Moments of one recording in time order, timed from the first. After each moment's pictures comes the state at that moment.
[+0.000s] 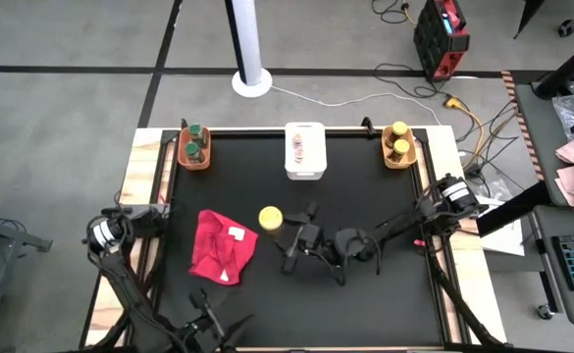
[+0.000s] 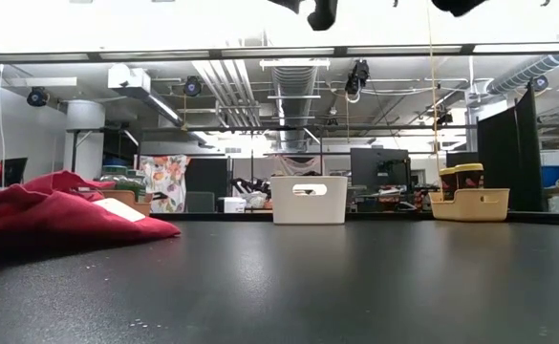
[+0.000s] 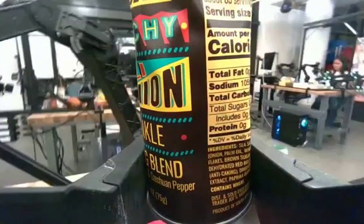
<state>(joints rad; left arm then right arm) -1.05 1.96 1.57 -0.96 -1.57 -0.94 0.36 1.90 1.11 1.06 0.71 -0.18</state>
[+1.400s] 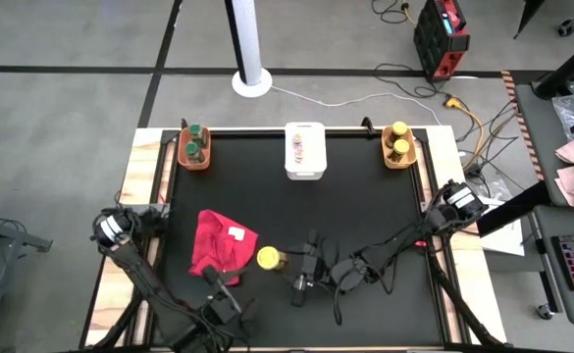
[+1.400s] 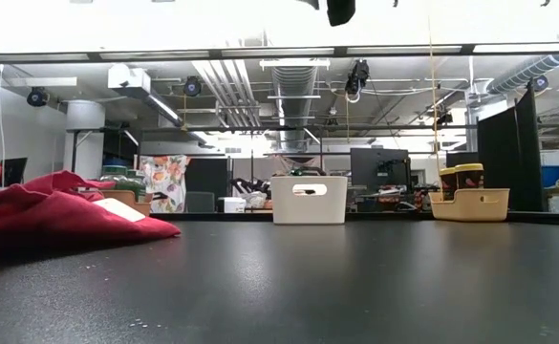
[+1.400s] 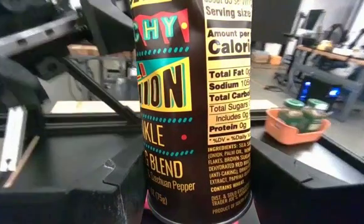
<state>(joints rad) -0.92 1.95 1.57 -1.08 -1.57 -1.19 0.50 1.89 1.14 0.69 0.73 -0.04</state>
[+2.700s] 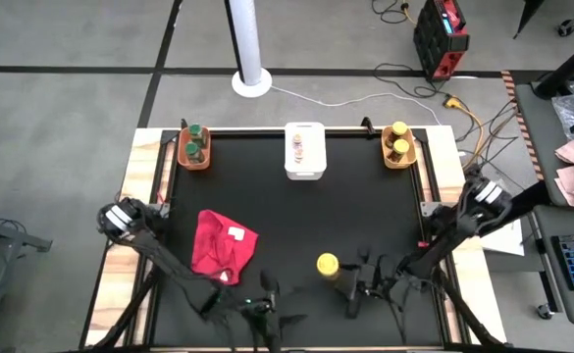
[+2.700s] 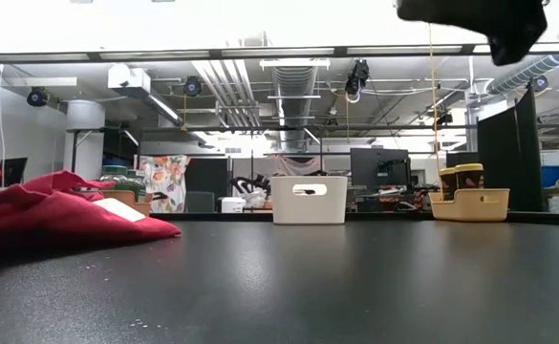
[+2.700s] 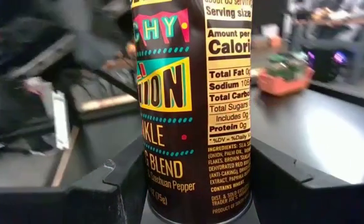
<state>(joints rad) -0.73 1.91 1.31 0.31 -0.87 0.21 0.80 1.70 0.71 0.87 1.07 0.24</state>
